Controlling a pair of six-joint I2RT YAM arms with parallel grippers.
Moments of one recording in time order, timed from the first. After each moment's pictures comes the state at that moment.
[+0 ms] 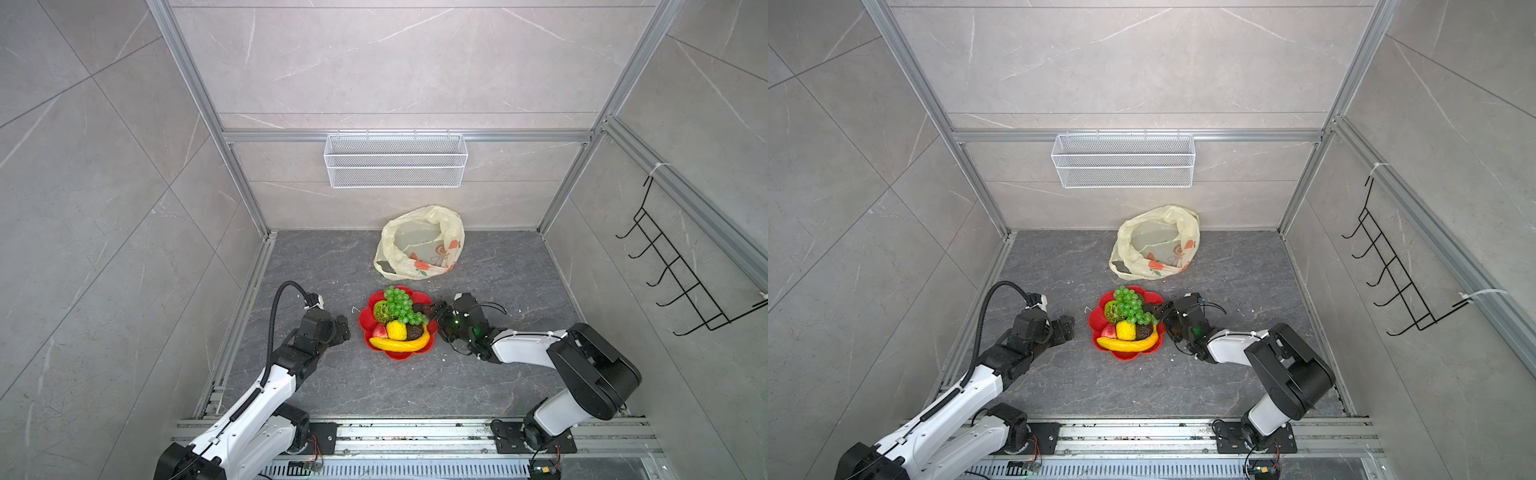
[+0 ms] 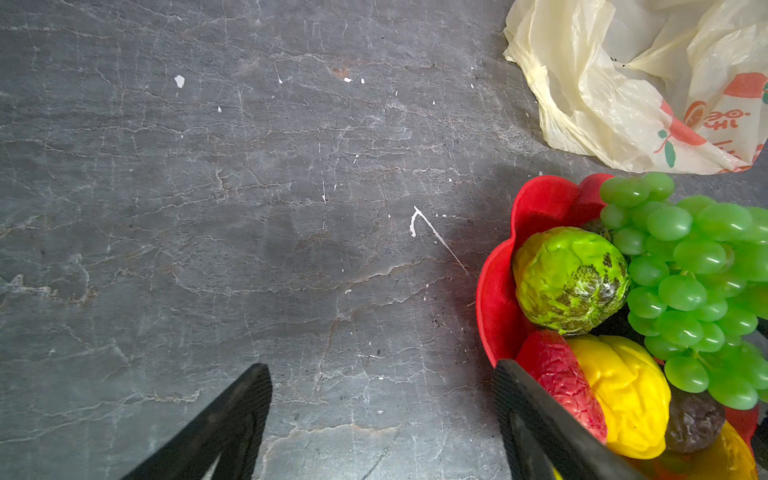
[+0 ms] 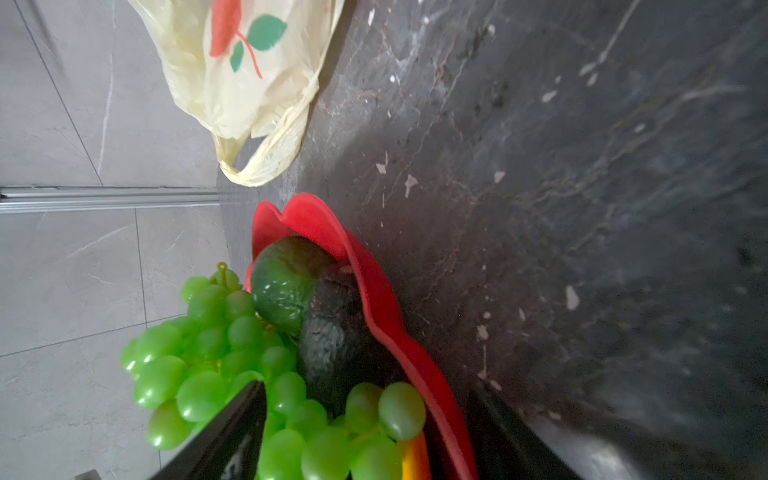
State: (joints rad) left arm -0.40 0.89 0.47 -0.31 -0.18 -0.55; right arm 0.59 1.55 0.57 0.41 -0.09 1.29
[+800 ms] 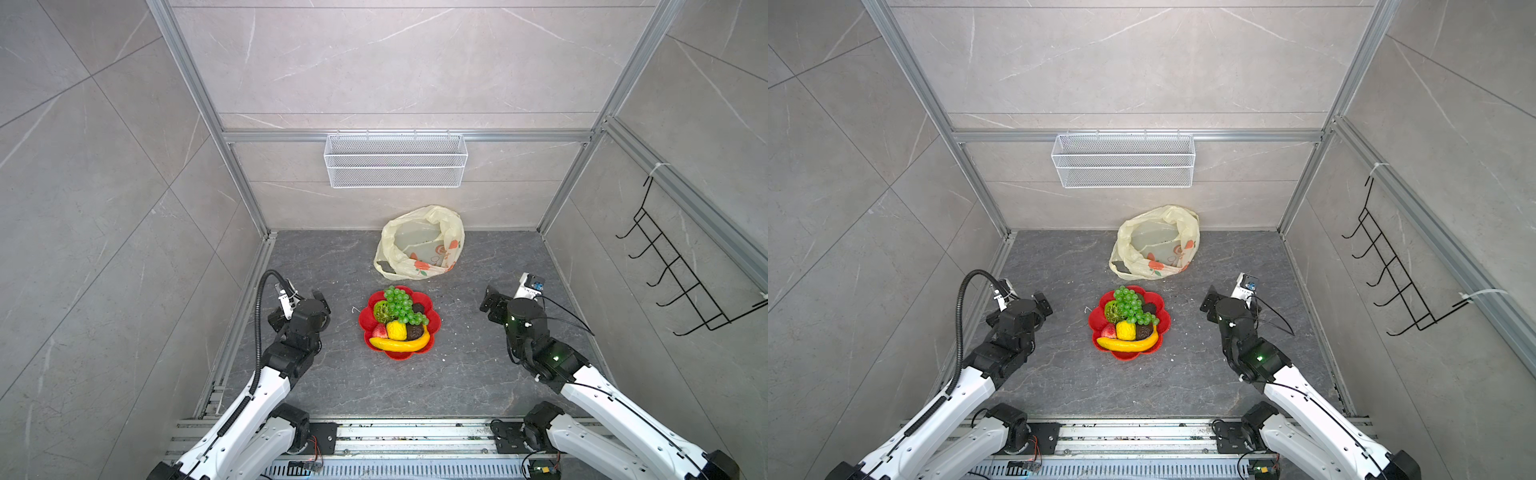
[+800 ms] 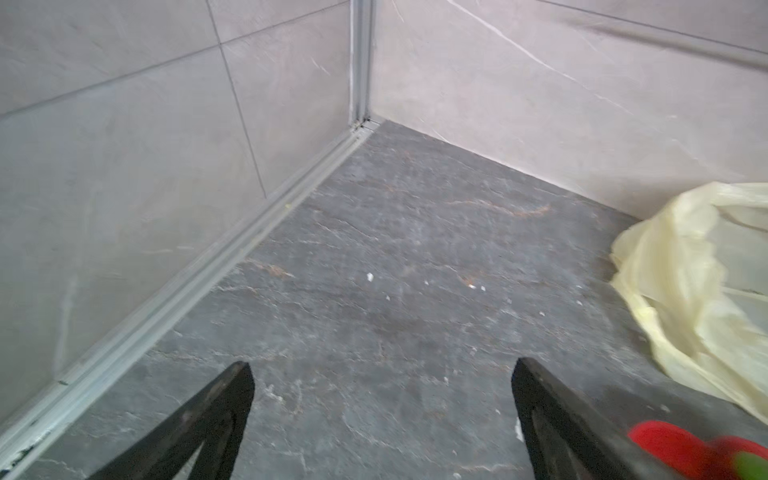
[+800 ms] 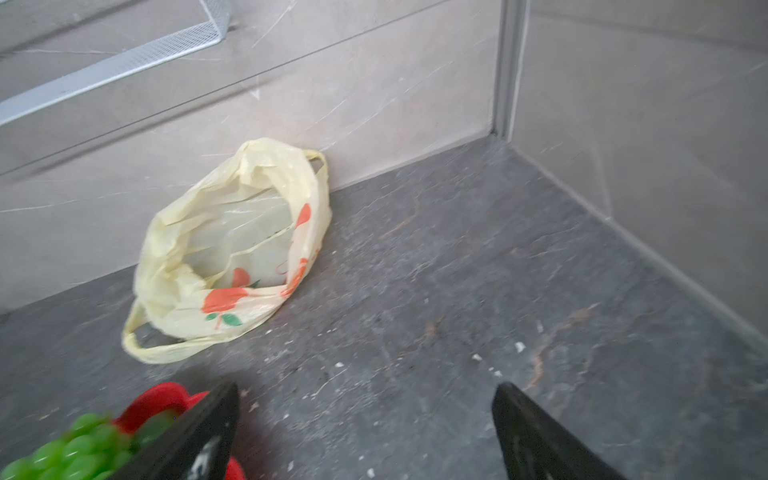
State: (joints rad) left arm -0.40 0.86 0.52 -0.15 -0.79 -0.41; right arm 0.55 0.82 0.60 -0.19 0.70 0.44
